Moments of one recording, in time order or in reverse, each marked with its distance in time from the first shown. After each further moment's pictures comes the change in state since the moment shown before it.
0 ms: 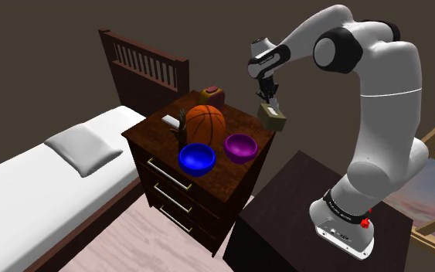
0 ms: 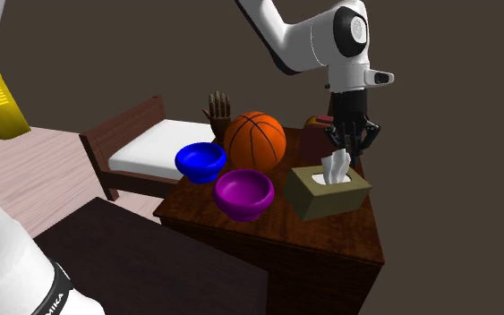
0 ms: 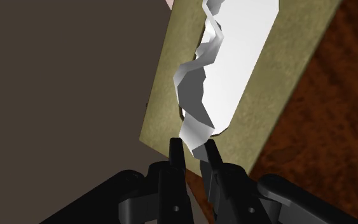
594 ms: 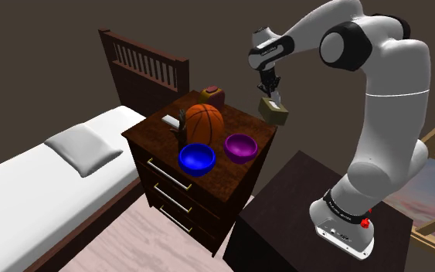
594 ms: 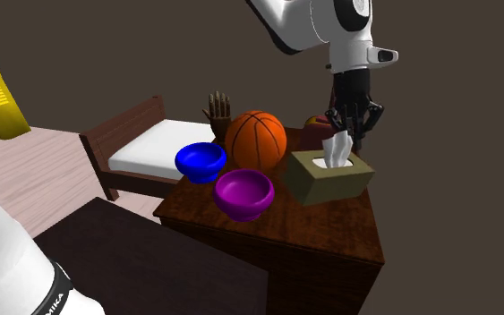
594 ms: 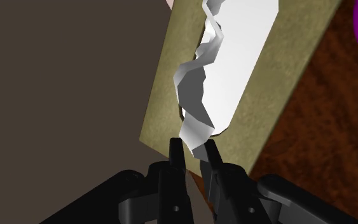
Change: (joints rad) arm 0.012 -0.064 -0.001 0.017 -0.001 -0.080 -0.014
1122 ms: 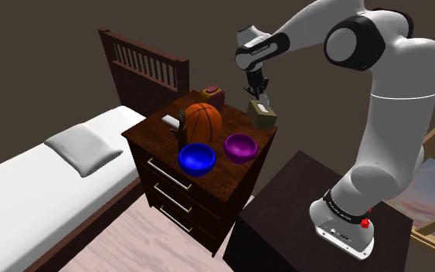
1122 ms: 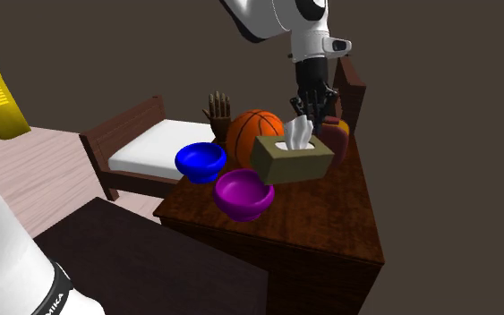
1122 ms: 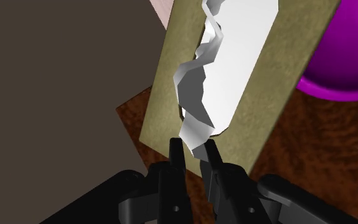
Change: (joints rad) arm 0.114 -0.075 0.045 -0.067 0.001 -0.056 0.138
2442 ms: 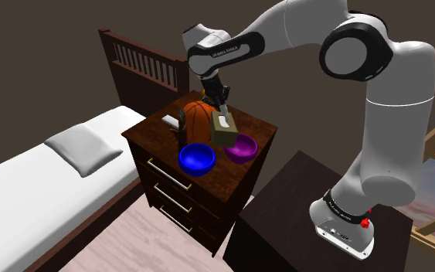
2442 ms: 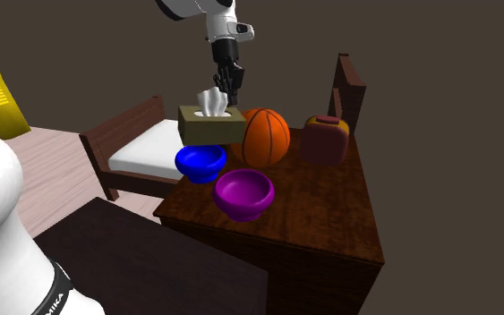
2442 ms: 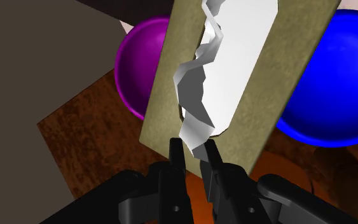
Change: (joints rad) arm 0.278 0.023 0.153 0.130 0.071 -0.214 0.359
